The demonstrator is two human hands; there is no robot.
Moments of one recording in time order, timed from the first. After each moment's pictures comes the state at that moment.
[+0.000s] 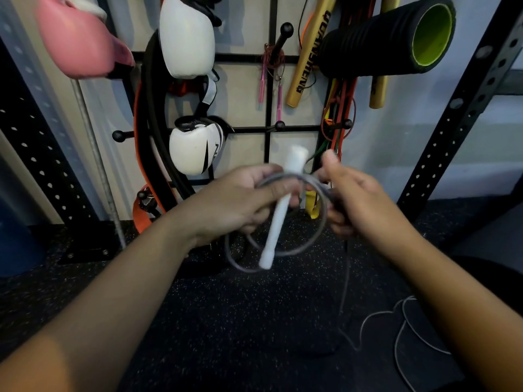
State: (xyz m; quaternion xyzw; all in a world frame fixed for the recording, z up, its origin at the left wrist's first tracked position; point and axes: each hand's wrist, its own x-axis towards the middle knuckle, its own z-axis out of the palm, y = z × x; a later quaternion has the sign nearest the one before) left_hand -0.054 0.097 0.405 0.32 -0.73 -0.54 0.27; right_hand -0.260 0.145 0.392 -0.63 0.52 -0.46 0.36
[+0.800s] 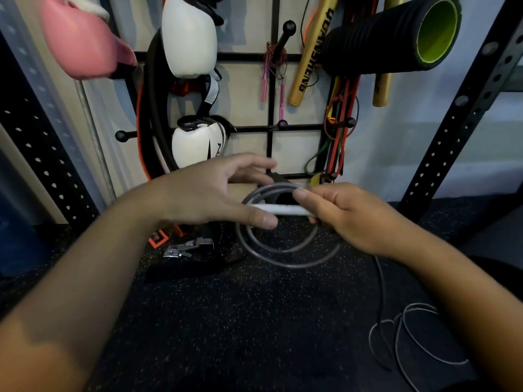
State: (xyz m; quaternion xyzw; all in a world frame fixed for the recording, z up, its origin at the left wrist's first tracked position) left_hand -0.018 0.094 0.428 0.39 -0.85 -0.33 0.14; right_hand -0.255 0.143 0.393 -0.76 0.56 -0.26 0.20
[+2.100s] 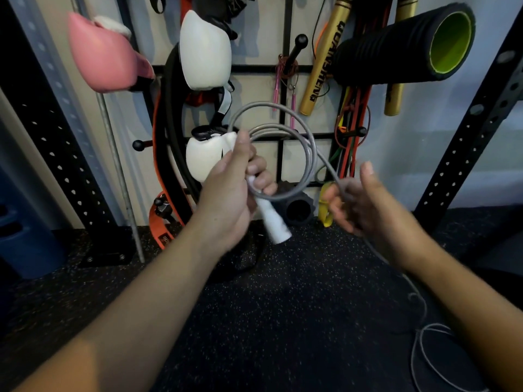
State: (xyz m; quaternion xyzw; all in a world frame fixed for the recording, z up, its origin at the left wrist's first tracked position) left_hand -0.058 0.084 0.399 0.19 -0.41 -0.68 0.58; right_hand -0.267 0.130 0.377 -0.62 0.49 -0.46 0.41
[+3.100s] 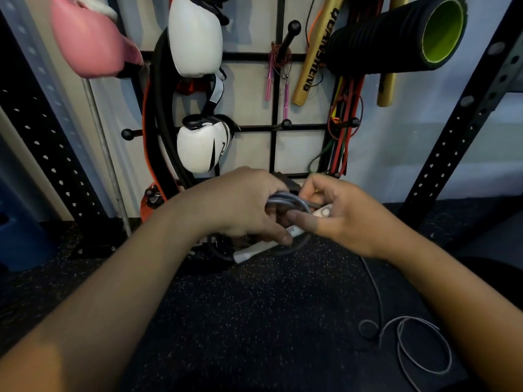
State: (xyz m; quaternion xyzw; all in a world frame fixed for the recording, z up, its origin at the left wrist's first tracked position) left_hand -0.055 0.101 0.420 0.43 -0.87 -0.21 0.08; right_hand -0.252 0.139 0.381 -0.78 0.50 -0.31 0.22
